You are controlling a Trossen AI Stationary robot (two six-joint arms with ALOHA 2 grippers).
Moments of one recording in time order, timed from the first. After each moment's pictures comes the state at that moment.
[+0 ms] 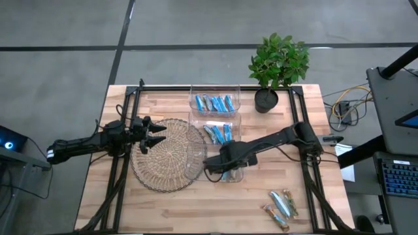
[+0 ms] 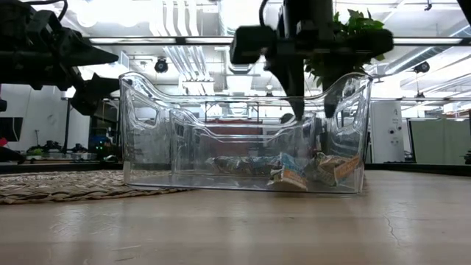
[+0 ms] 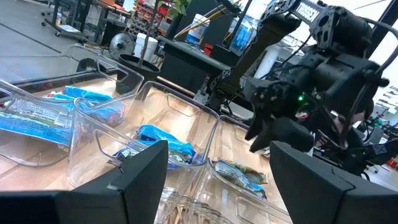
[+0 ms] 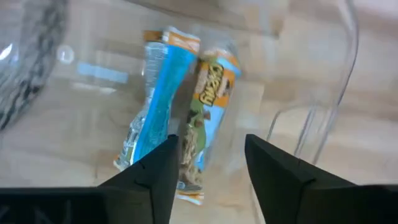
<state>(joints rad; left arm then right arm) 0.20 0.07 0.01 0.03 0.08 -0.43 0.26 2.09 1.81 -1.35 0.09 1.65</state>
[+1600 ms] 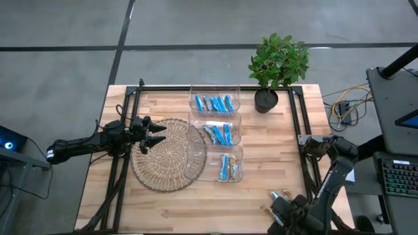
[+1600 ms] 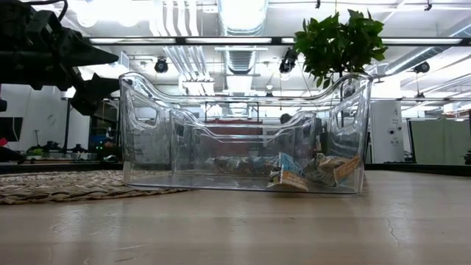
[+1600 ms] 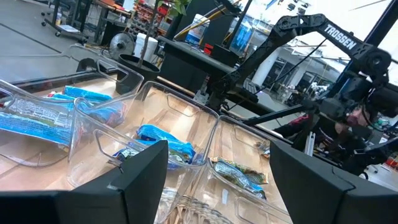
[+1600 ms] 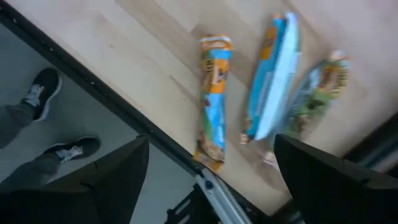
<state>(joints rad) 0.20 0.07 0.01 0.03 0.08 -0.43 1.03 1.90 1.64 -1.29 0.06 1.89</state>
